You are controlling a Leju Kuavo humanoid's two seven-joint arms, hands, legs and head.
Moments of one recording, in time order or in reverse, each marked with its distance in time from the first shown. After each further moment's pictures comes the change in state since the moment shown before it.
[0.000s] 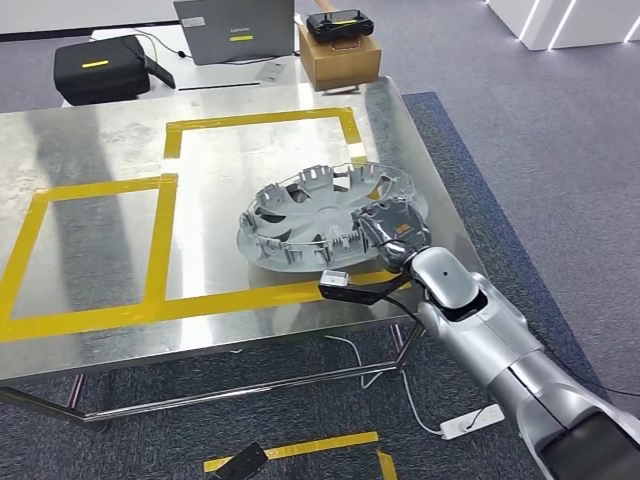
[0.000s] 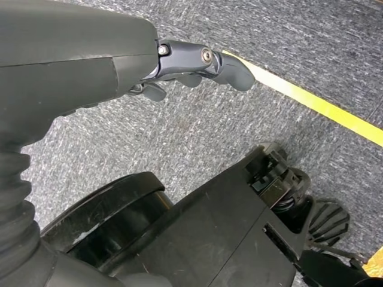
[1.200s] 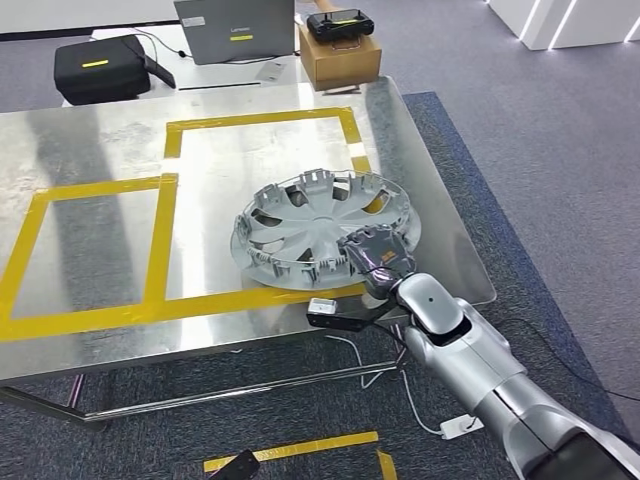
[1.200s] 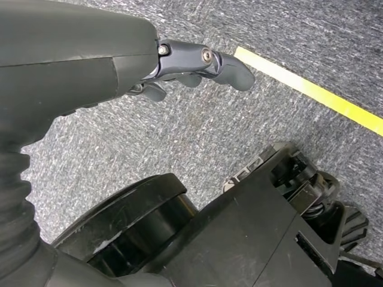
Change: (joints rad) left arm 0.026 0.022 0.000 0.000 0.000 0.005 0.002; right arm 0.087 0.033 0.000 0.003 -0.021 -0.033 -0.024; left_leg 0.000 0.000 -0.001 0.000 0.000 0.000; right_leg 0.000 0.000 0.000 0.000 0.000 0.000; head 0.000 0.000
